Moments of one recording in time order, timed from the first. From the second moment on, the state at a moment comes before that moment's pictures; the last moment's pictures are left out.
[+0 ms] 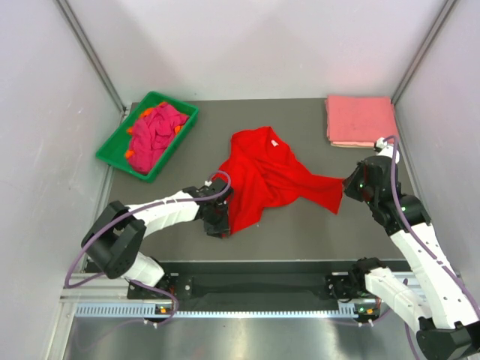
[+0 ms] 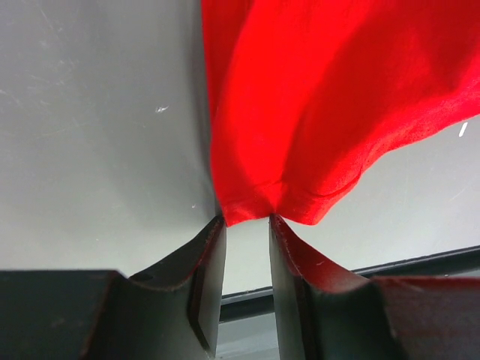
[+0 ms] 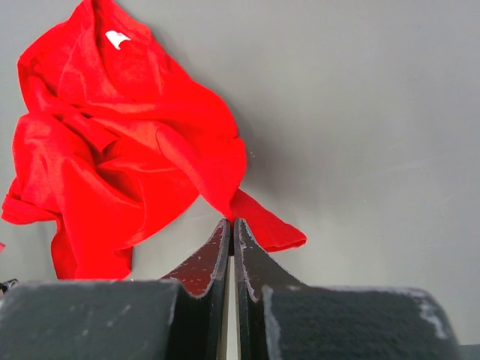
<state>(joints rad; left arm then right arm) -0.71 1.49 0.77 -0.58 0.07 -0.77 0.28 0.79 0.91 -0.74 0.23 0.59</state>
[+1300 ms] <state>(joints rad) -0.72 1.48 0.77 -0.58 0.02 -0.76 0.28 0.79 0.90 -0.74 0.21 0.59</state>
